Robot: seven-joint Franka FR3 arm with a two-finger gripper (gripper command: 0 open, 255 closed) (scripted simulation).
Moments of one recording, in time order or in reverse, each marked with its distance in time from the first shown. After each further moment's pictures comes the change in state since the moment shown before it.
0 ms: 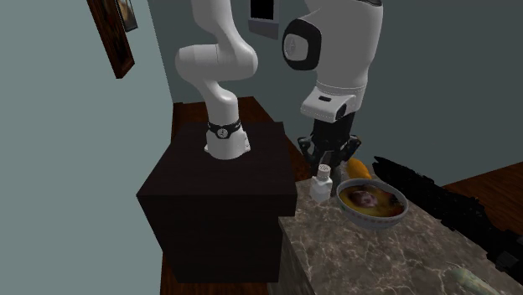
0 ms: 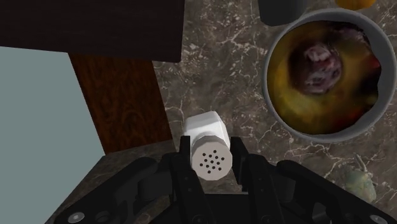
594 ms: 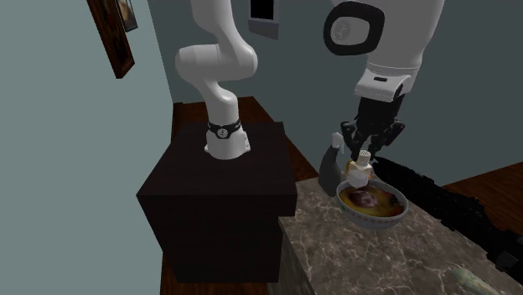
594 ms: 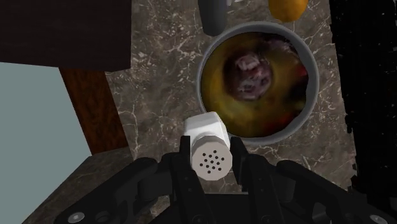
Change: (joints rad) arm 0.042 0.122 0.128 0.206 -0.093 -0.087 0.254
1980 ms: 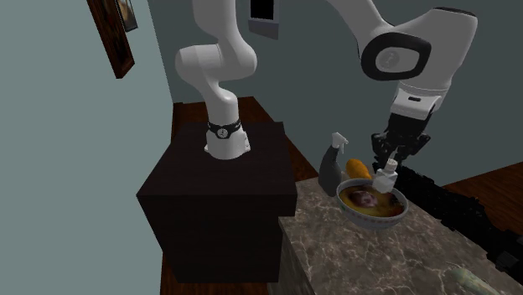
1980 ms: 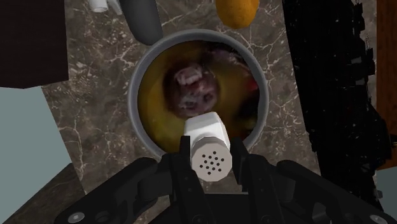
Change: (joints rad) arm 0.124 0.340 0.030 0.199 -0.320 0.053 0.372
